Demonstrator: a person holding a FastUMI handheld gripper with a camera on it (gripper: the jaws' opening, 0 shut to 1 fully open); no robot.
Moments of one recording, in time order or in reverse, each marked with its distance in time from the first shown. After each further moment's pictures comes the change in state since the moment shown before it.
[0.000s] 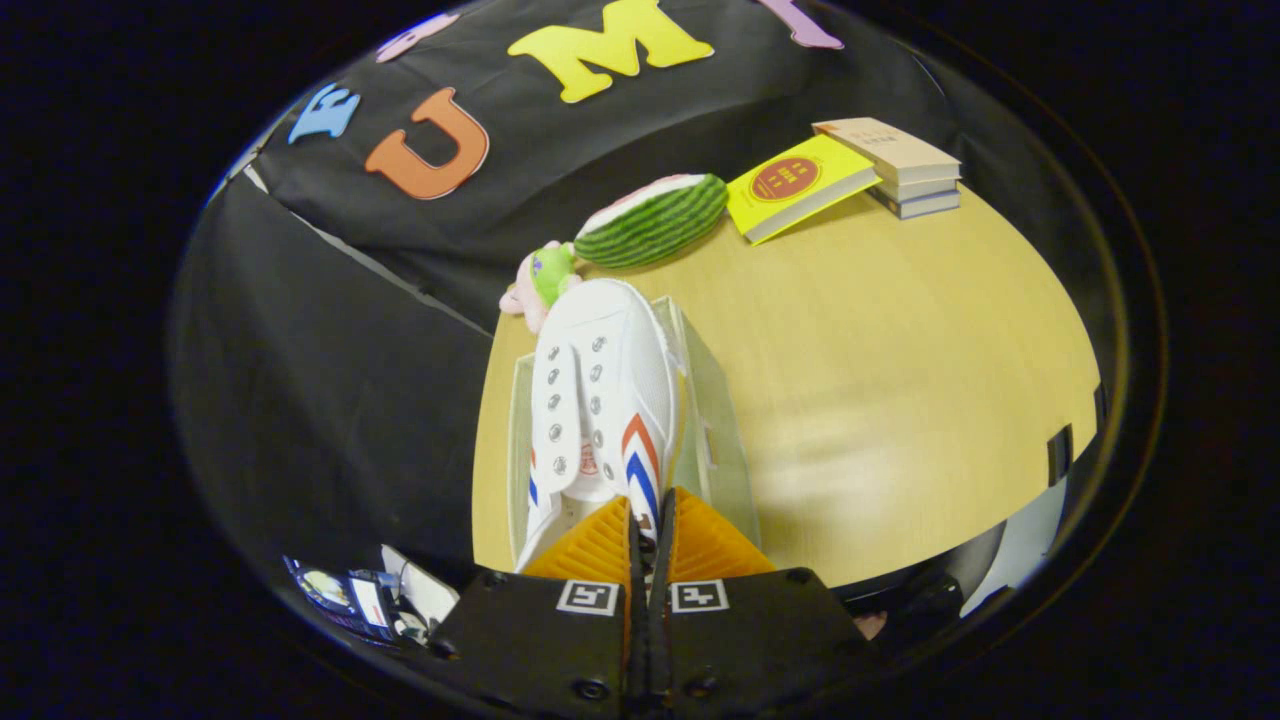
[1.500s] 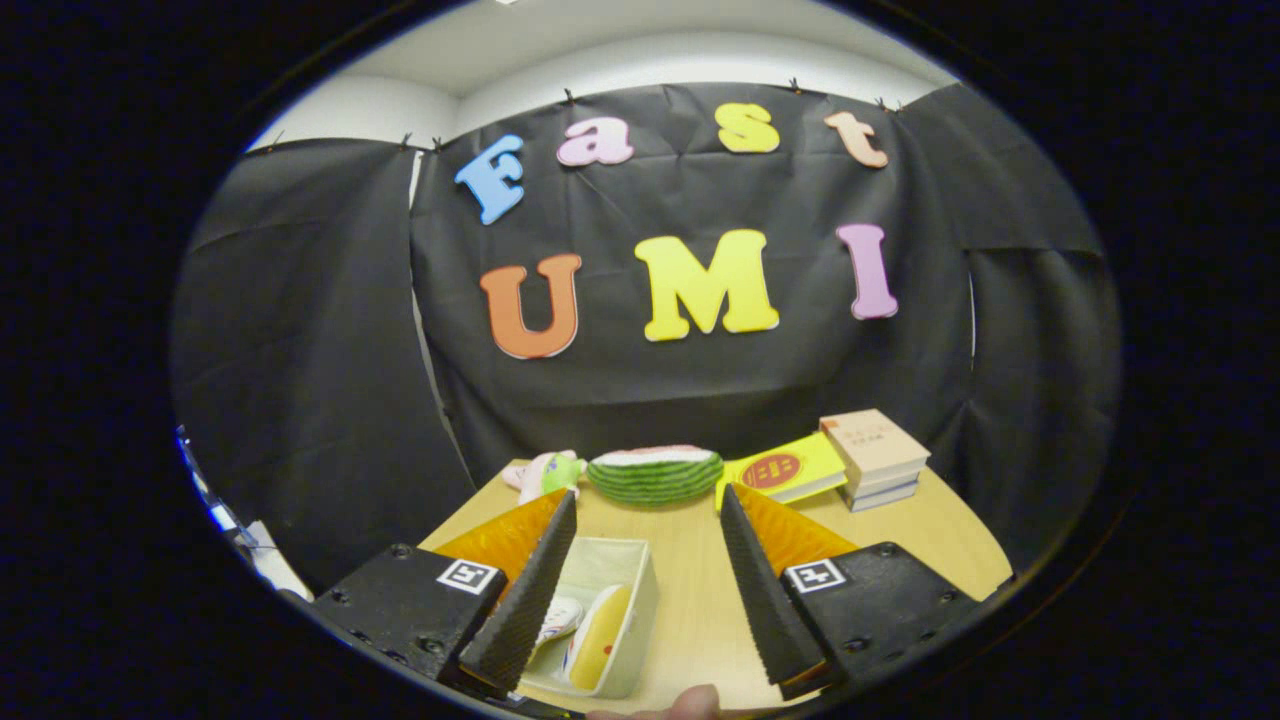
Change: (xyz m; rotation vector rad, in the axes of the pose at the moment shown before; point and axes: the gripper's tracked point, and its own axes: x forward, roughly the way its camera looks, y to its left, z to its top) arm -0.154 0.019 0.113 -0.480 -0.836 -0.055
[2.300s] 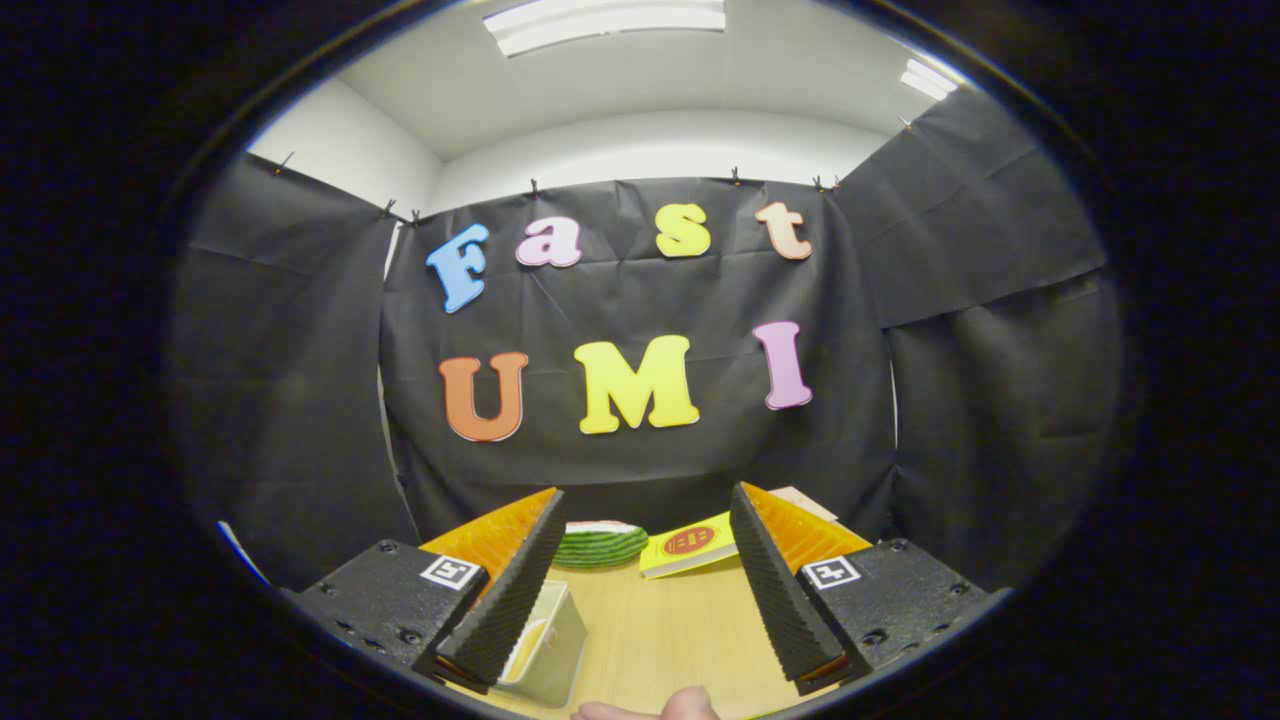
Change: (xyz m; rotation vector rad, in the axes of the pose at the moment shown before) arm -0.101 -0.073 0.026 0.025 -0.261 -0.135
